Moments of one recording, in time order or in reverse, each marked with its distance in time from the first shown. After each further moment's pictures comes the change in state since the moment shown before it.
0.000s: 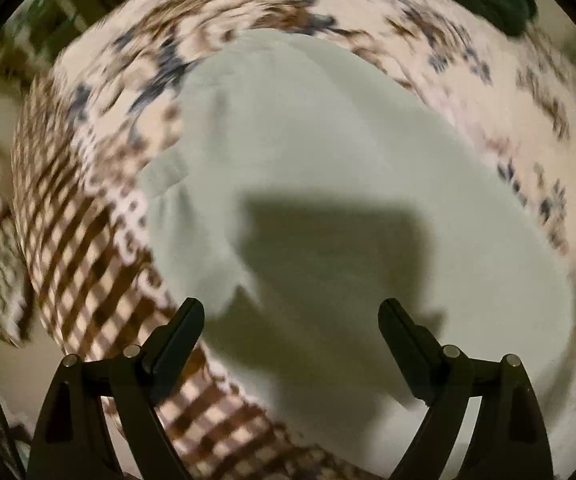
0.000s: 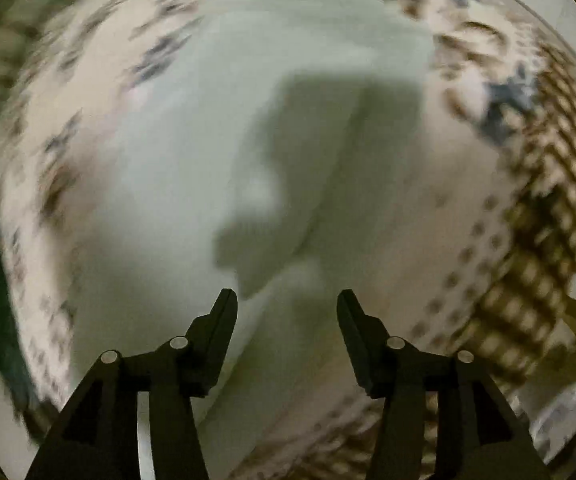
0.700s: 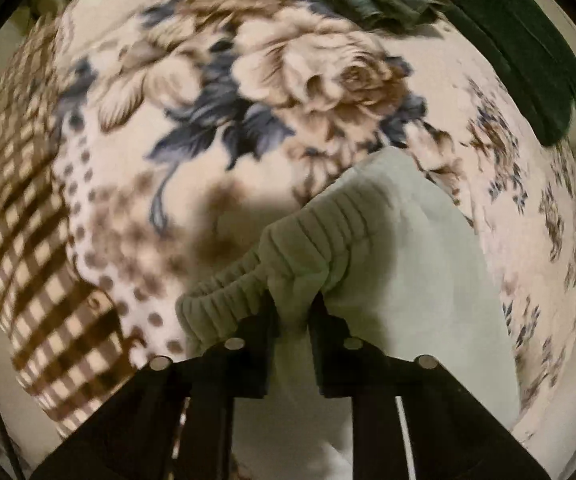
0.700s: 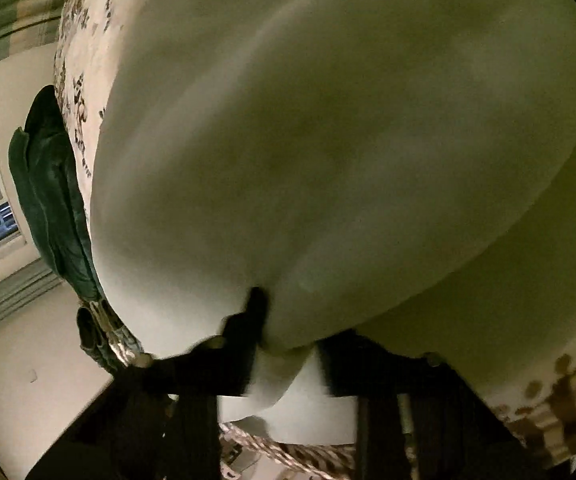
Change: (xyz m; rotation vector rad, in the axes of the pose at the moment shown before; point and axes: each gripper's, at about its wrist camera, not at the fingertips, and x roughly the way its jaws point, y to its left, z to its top) left arm 0.030 0.073 0.101 -0.155 -0.030 -0.141; right arm 0.147 0.121 -0.175 0.022 0.292 0.319
